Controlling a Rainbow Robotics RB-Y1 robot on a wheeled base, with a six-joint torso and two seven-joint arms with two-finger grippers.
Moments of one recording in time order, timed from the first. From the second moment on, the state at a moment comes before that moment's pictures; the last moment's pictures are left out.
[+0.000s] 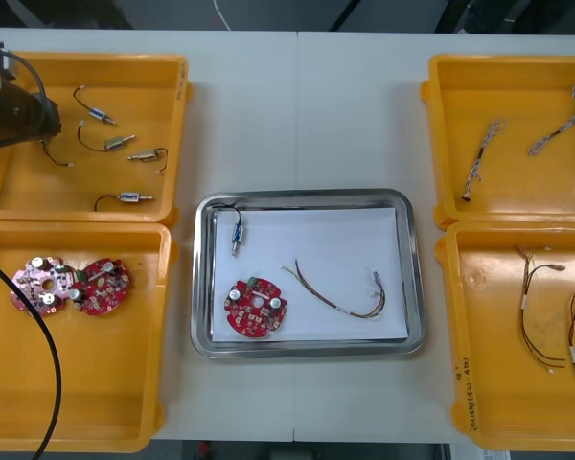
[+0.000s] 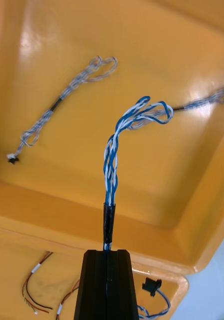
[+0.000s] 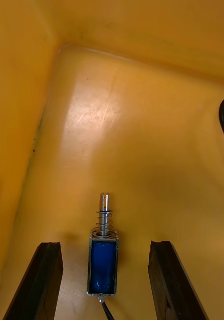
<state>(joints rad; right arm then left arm) -0.85 -0.79 -0.22 -1.43 -0.64 1.91 1.91 -1.00 0.59 0.27 -0.64 0.30 1.01 -1.57</state>
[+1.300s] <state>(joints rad) -0.92 -0.82 0.38 -2.04 -1.12 1.88 1.64 -0.97 0.60 0.21 -0.62 0.37 0.94 -1.58</state>
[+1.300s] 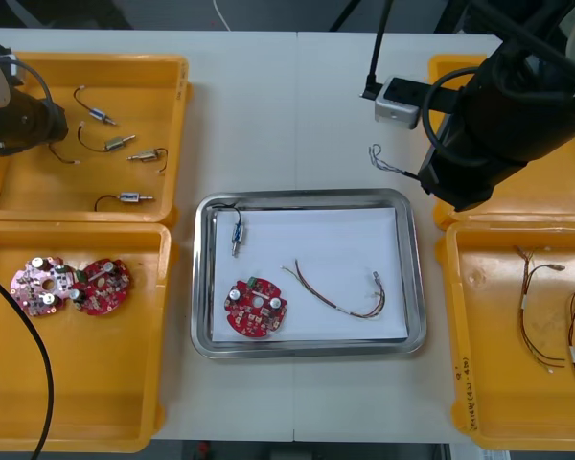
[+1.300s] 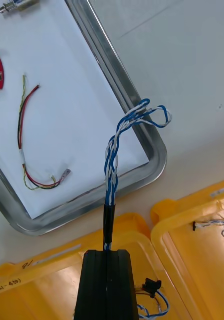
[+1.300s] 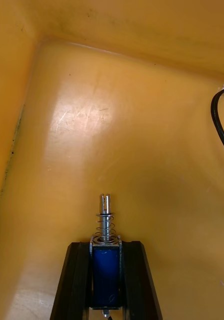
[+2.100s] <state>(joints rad) -0.98 -0.66 0.67 -1.91 -0.92 1.70 1.96 -0.95 0.65 0.26 -1.03 0.37 1.51 -1.58</state>
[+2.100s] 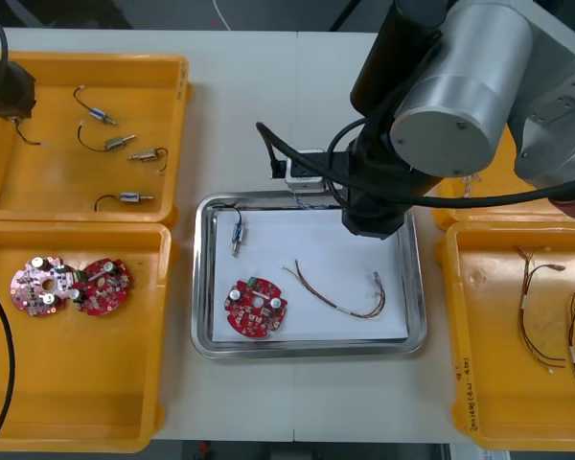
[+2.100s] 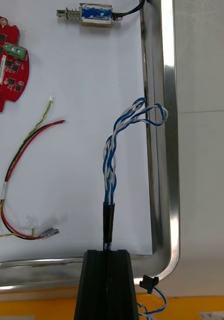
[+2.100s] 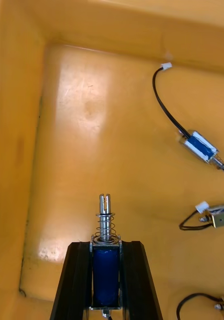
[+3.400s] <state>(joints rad) -0.94 -0.66 0.88 -1.68 -0.85 1.47 2.03 -0.95 0.63 0.01 -1.67 0.63 1.91 -1.31</state>
